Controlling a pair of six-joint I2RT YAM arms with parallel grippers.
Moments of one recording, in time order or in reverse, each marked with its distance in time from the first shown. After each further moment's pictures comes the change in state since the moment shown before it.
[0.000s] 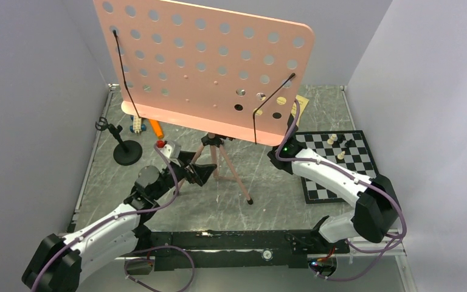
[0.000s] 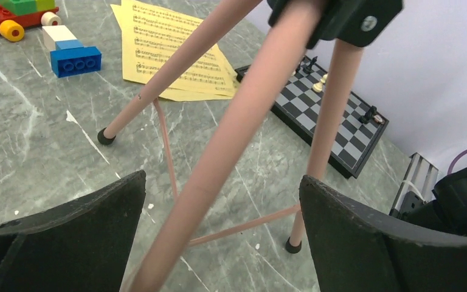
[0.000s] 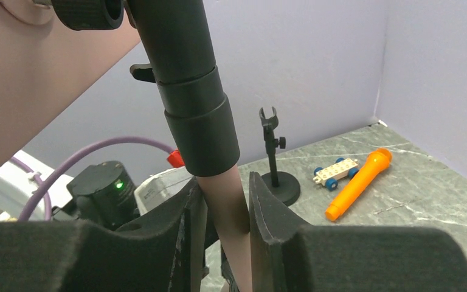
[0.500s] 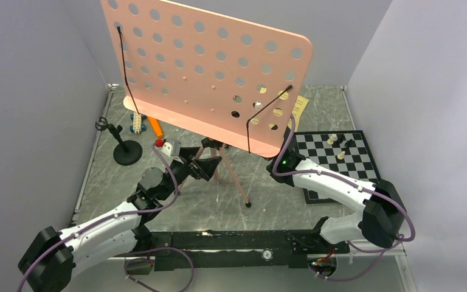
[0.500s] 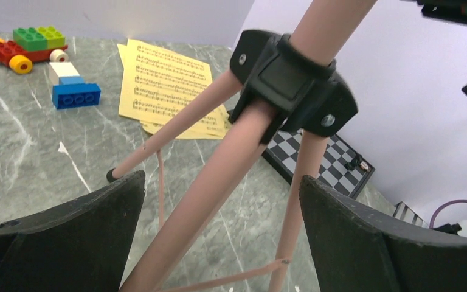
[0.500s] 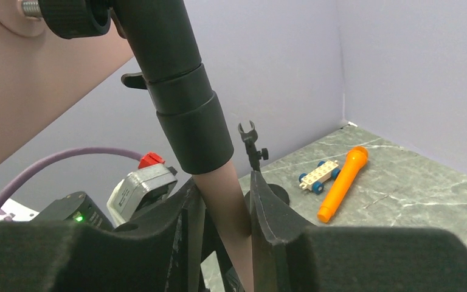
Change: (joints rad) left arm -0.156 -0.030 0.037 0.025 -0.243 -0.070; right arm 0.122 -0.064 -0.101 0.064 0.306 0.001
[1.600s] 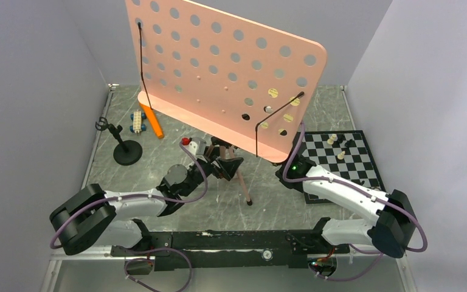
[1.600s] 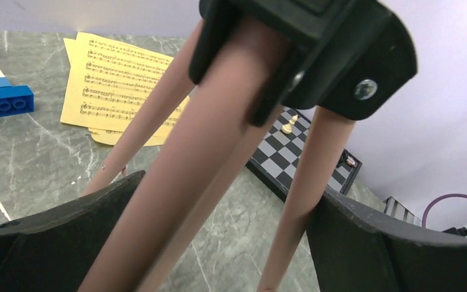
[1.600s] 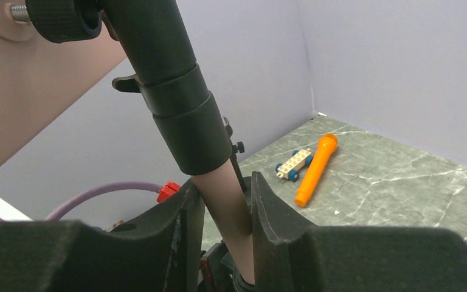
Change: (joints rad) left arm -0.157 0.449 0.087 0.389 -0.081 0.018; right arm 0.008 -0.112 -0.073 -0.082 0.120 -0.011
